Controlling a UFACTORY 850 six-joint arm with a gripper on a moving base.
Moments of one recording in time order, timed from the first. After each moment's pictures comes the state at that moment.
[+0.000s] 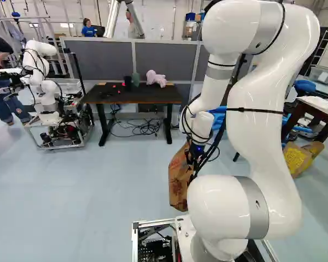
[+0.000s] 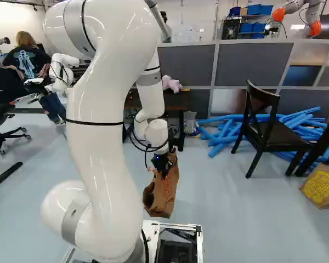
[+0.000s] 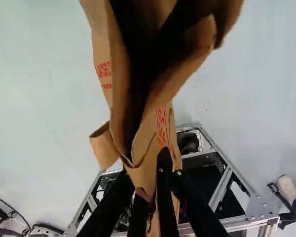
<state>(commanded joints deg) -11.1 -26.7 -33.7 6.1 -8.4 0.0</state>
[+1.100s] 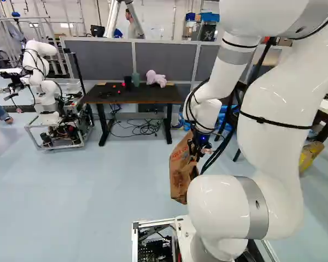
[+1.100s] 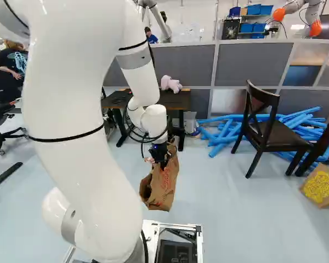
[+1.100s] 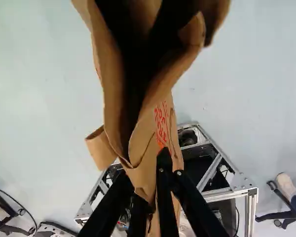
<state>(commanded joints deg) -11.9 -11.6 -30.5 6.1 -17.8 0.0</state>
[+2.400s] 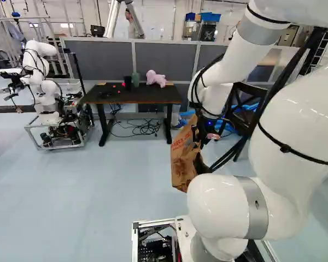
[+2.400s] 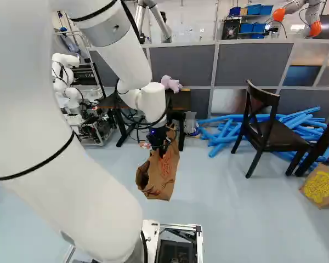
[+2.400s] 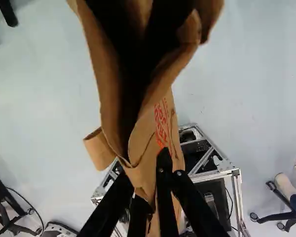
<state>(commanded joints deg) -13.3 3.0 -31.5 6.1 -30.1 0.0</state>
